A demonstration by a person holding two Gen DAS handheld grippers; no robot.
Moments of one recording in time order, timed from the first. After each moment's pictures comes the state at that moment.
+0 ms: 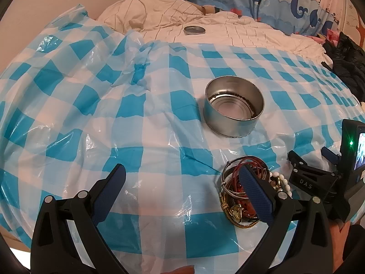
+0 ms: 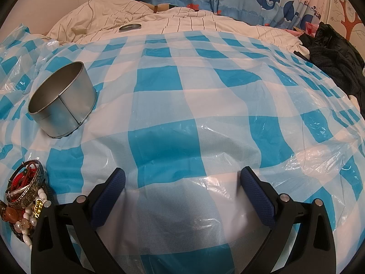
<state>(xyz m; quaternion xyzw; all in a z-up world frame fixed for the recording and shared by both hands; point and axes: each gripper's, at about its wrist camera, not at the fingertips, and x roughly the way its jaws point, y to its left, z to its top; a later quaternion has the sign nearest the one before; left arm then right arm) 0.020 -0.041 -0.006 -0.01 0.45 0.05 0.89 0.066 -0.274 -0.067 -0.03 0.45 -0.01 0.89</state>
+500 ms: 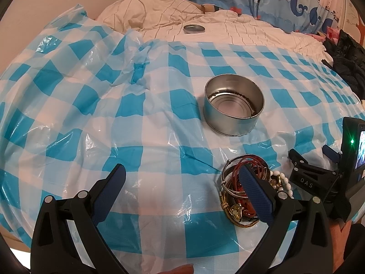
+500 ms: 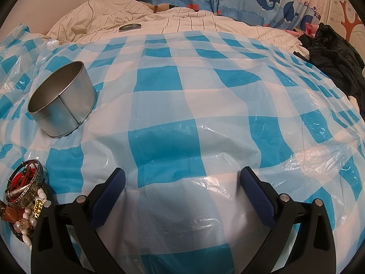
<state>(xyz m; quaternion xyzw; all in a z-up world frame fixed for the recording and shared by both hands) 0.021 -0.042 -0.007 -0.01 0.45 0.05 0.89 0.066 -0.273 -0.068 -0.03 0.45 -0.01 0.89</state>
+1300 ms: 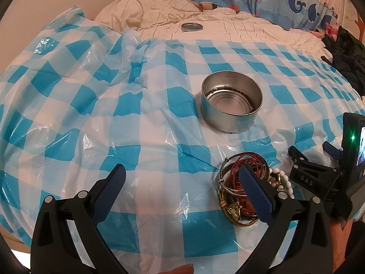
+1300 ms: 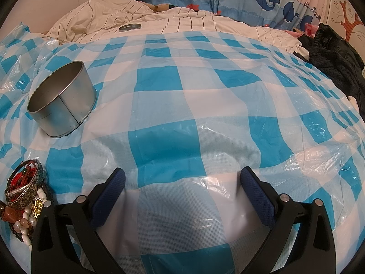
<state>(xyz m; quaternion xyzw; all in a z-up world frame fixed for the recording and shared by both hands) 0.020 -0.047 -0.010 0.00 0.45 0.05 0.89 0.066 -0.272 -0.066 -0.03 0.44 -0.01 0.90</state>
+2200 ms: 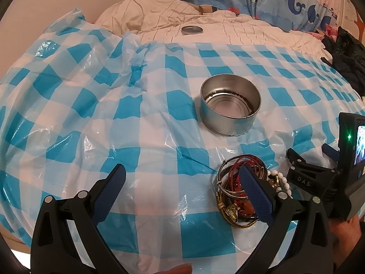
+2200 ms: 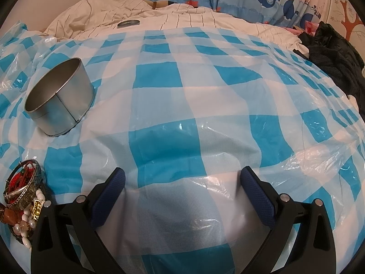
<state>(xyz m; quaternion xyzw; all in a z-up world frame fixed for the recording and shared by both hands) 0.020 -0.051 -0.006 0.00 0.45 0.05 0.89 0.069 -0.275 -0.071 -0.03 0.46 -0.02 0.89</state>
